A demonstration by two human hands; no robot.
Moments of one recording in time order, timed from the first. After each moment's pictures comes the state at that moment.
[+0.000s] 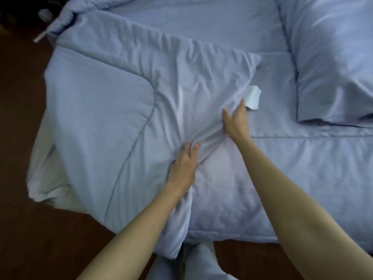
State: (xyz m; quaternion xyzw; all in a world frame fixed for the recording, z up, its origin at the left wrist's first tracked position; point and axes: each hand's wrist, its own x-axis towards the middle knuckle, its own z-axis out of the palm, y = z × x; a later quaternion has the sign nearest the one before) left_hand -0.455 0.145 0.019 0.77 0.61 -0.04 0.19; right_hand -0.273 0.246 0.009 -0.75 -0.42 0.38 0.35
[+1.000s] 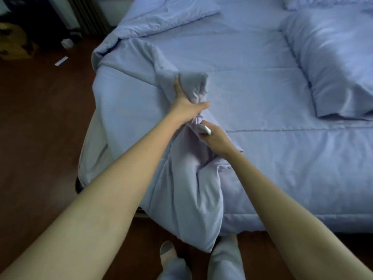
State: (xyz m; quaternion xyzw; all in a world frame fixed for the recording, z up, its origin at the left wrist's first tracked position) left_hand -0.606 0.227 0.157 0.59 0.64 0.27 0.42; right_hand -0.485 0.159 0.083 -0.58 -0.64 0.39 0.33
